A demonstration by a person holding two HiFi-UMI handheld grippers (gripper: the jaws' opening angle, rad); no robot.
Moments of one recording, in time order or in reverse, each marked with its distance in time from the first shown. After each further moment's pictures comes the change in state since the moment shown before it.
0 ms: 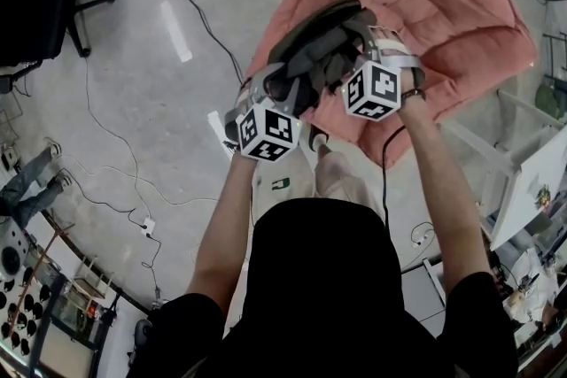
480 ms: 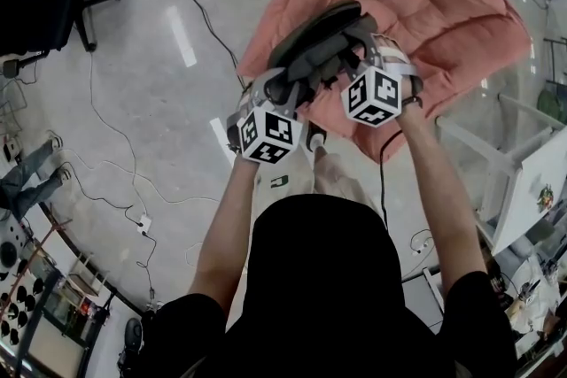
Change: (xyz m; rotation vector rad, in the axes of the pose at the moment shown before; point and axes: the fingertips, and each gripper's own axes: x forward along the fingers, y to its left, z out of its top) left arm -0.027 -0.058 0.000 -0.021 0.003 0.034; right arm -0.052 0.039 -0.019 0.078 -0.045 -0.014
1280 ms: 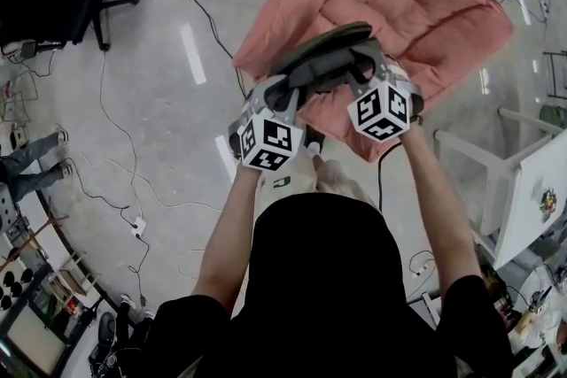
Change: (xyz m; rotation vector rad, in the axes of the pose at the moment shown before) left arm -0.052 -0.073 0.030 -0.014 -0.067 0.101; right arm -0.099 0.038 -0.034 0.147 -0.115 -0.032
